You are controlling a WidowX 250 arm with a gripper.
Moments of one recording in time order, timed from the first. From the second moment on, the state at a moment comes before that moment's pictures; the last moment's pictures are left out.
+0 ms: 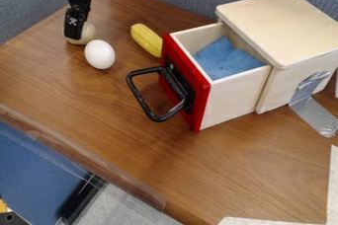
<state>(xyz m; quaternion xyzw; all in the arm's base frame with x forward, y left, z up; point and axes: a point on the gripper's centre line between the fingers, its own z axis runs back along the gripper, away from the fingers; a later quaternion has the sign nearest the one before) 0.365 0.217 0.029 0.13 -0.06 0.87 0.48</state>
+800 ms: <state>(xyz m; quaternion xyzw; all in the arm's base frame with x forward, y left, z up) 0.392 0.149 0.113 0.08 -0.15 0.77 0.62</state>
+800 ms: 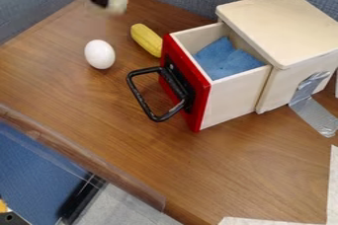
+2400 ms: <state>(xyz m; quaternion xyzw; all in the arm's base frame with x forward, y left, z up) 0.360 -0.030 0.117 0.04 -0.11 0.54 0.83</state>
